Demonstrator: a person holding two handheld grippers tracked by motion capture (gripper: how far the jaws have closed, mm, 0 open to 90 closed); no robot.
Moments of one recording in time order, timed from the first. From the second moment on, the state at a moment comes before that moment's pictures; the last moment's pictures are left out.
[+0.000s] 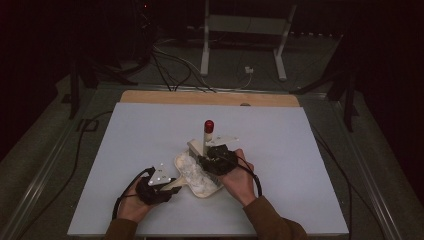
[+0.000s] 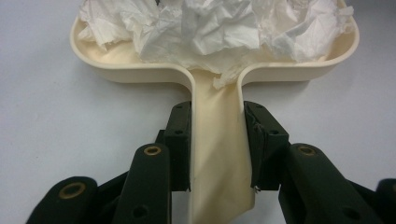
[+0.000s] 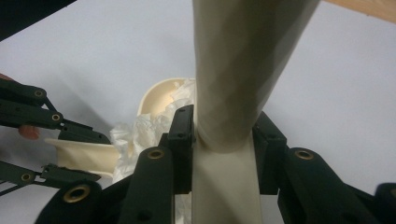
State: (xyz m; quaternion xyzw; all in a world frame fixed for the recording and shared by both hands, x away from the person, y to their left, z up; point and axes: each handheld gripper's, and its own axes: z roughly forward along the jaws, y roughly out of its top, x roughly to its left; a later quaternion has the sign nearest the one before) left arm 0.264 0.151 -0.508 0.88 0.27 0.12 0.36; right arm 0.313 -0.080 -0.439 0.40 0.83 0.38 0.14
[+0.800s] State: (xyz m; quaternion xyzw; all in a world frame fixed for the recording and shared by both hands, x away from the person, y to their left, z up) left arm 0.263 0.158 -0.508 0.87 0.29 0.14 0.38; right arm 0.318 -0.106 -0.408 0.41 0.79 0.42 0.17
